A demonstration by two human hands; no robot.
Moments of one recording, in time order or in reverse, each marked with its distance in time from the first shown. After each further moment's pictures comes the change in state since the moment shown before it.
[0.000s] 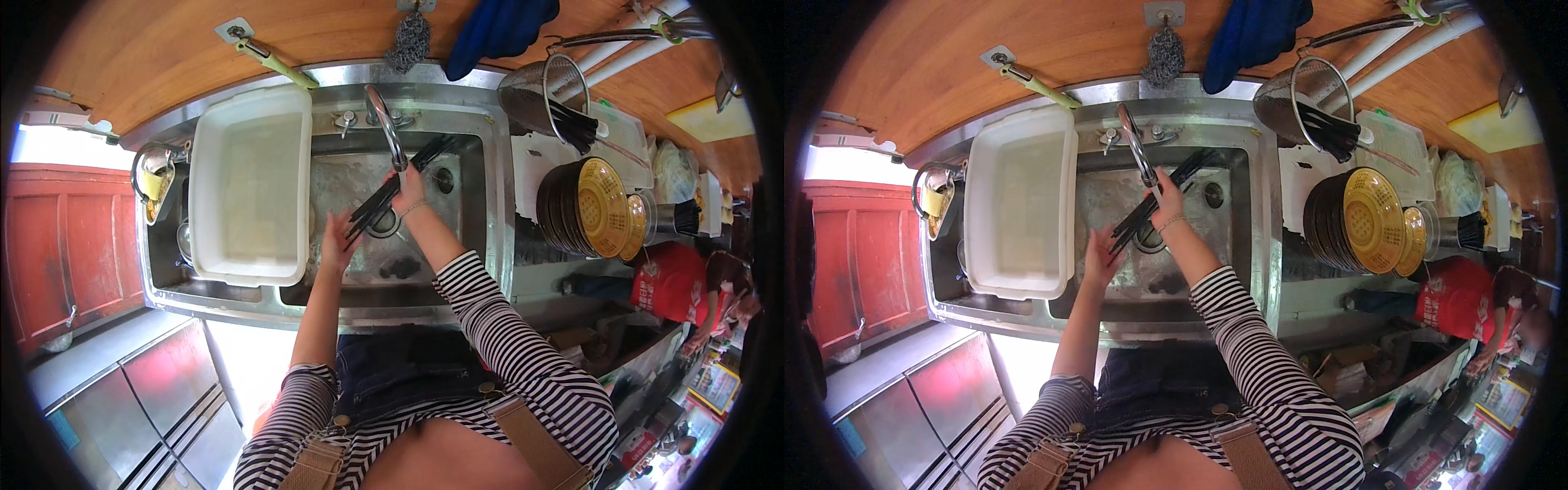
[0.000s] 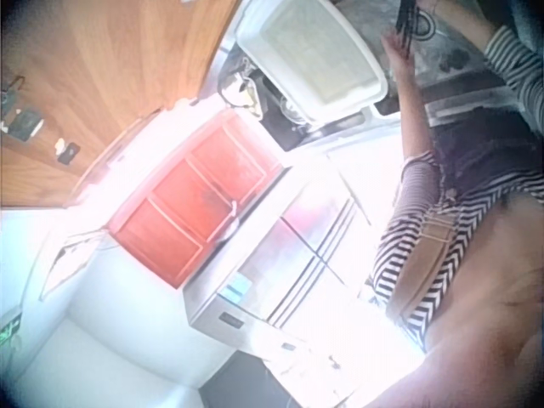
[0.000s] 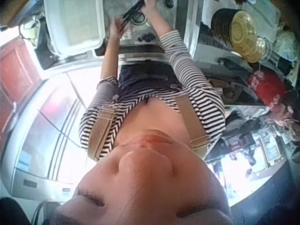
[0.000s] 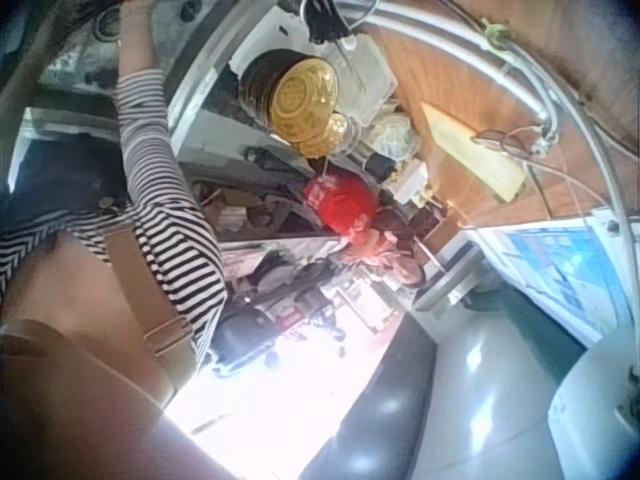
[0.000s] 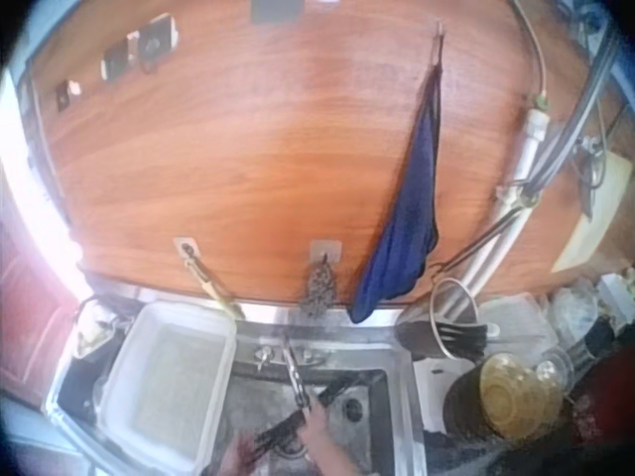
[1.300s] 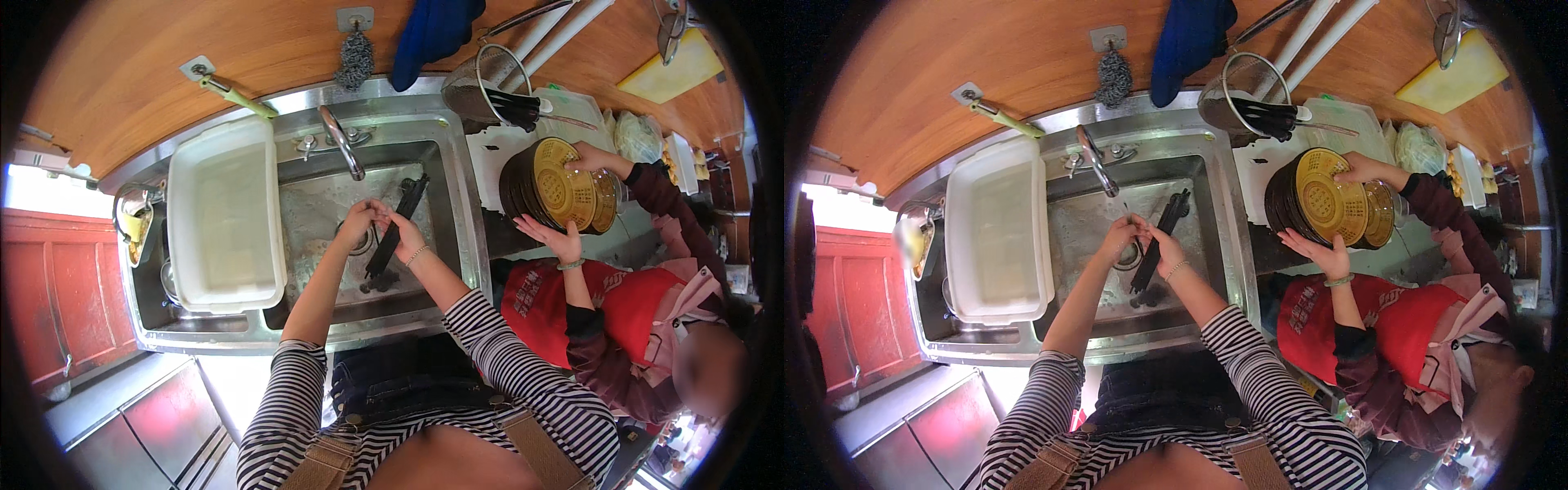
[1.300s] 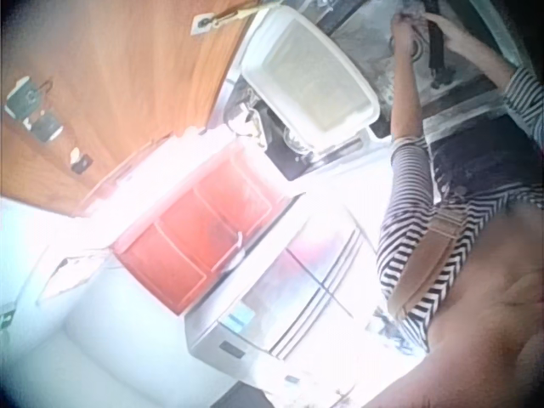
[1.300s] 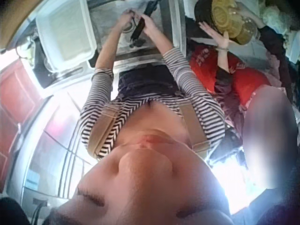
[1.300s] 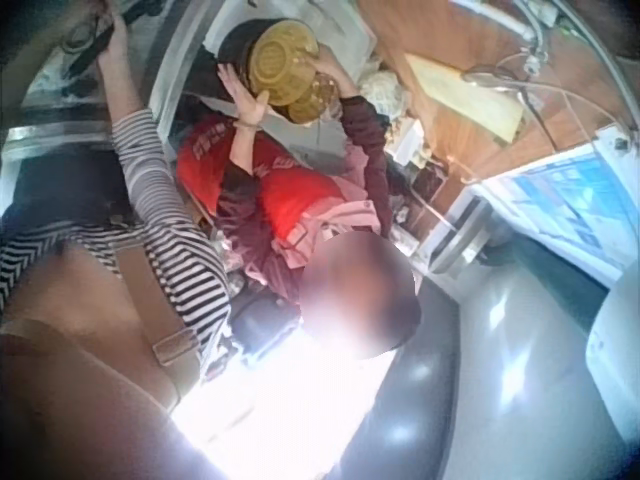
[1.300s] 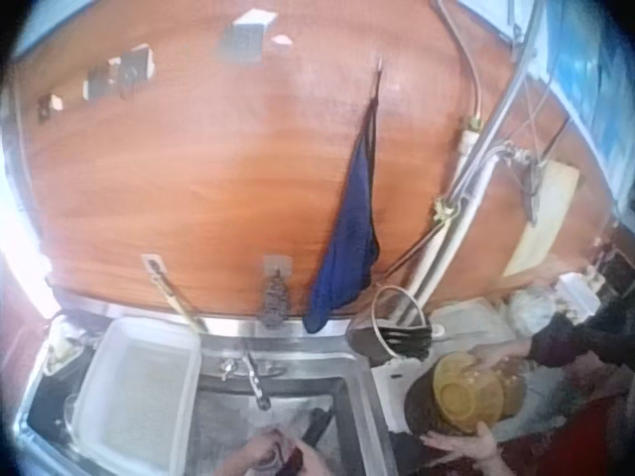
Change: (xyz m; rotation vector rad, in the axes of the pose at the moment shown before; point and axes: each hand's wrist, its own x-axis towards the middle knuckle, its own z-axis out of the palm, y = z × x) left_hand 0.070 -0.033 0.091 0.534 -0.554 0.088; right_hand -0.077 -0.031 -0.071 -0.266 0.134 0.066
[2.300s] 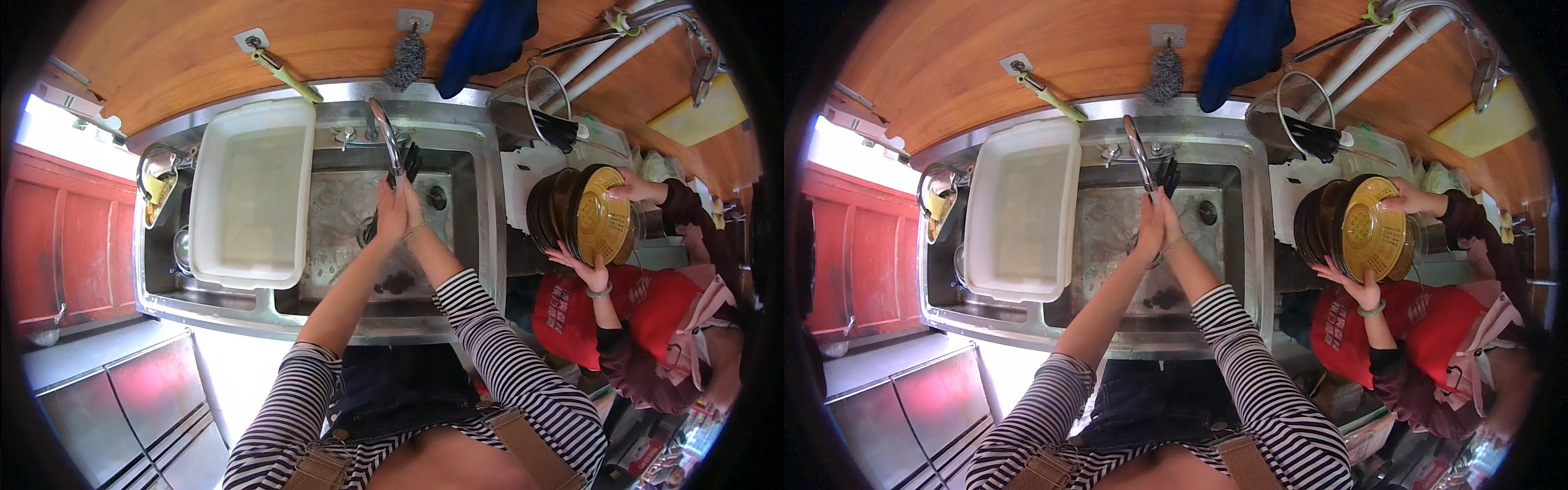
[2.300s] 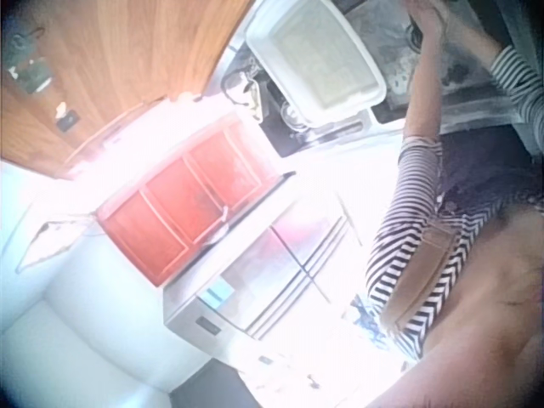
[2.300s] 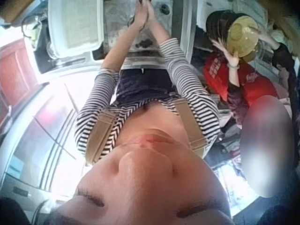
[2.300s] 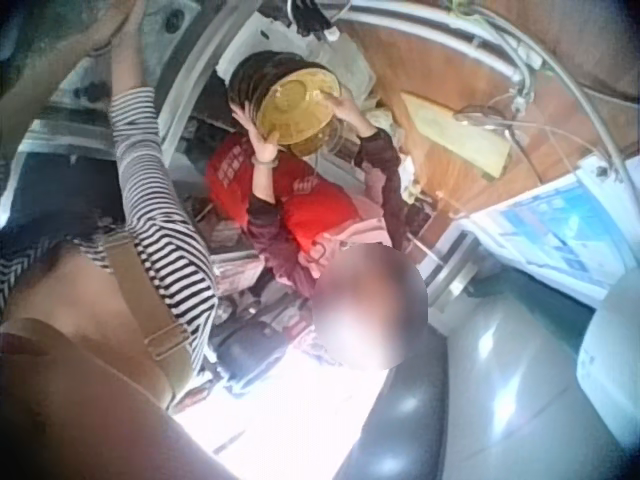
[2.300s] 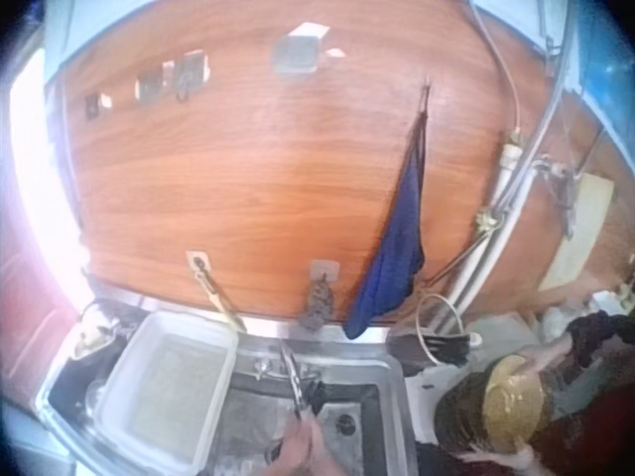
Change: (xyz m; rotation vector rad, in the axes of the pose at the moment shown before) left_hand 0.015 0.015 0.035 0.519 0.732 0.449; right_hand 0.018 0.005 0.081 0.063 -0.404 0.011
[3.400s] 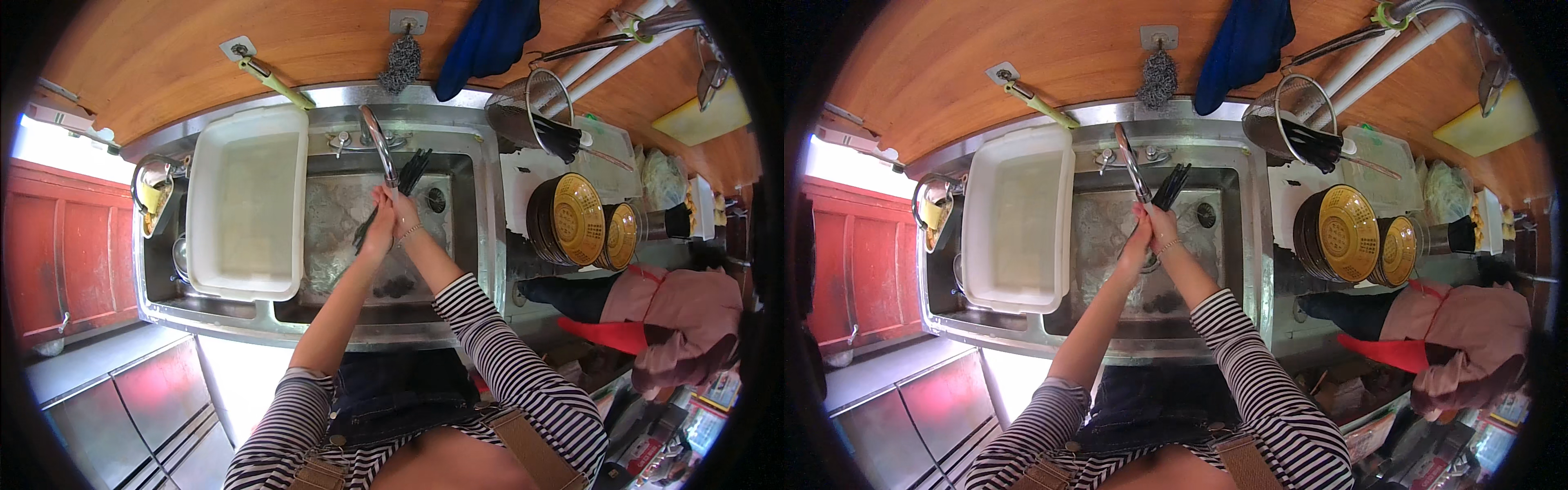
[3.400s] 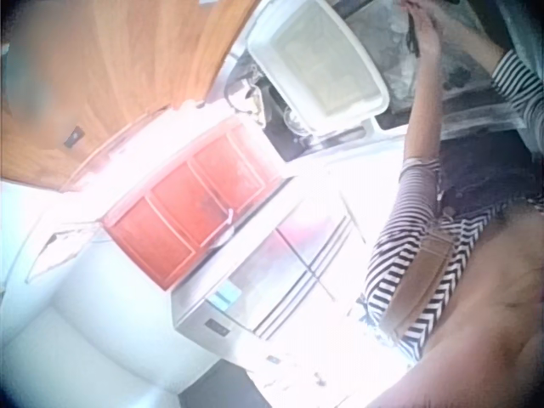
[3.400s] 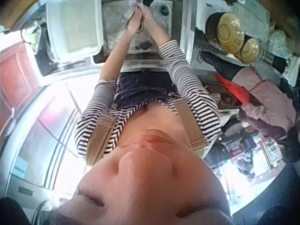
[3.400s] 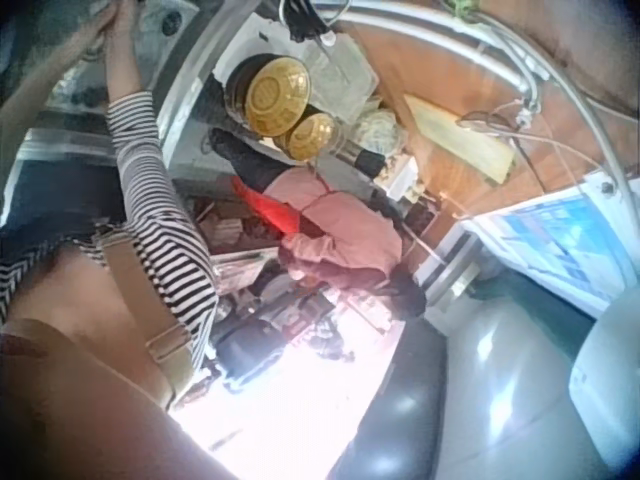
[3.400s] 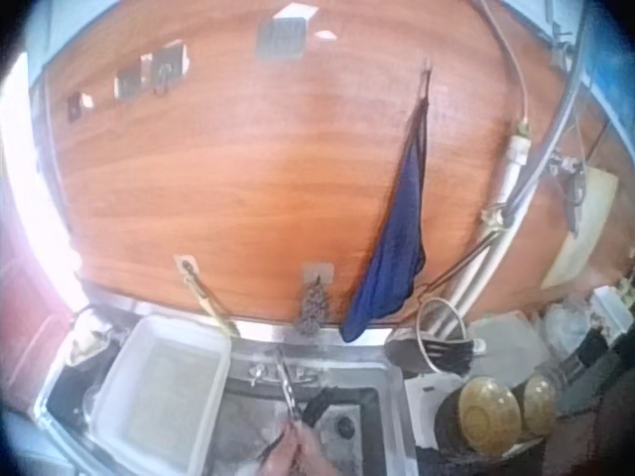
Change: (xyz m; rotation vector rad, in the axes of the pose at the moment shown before) left_hand -0.031 -0.004 -0.030 -0.247 -0.102 0.019; right_hand 0.025 -0.006 -0.009 -0.144 0.126 -0.156
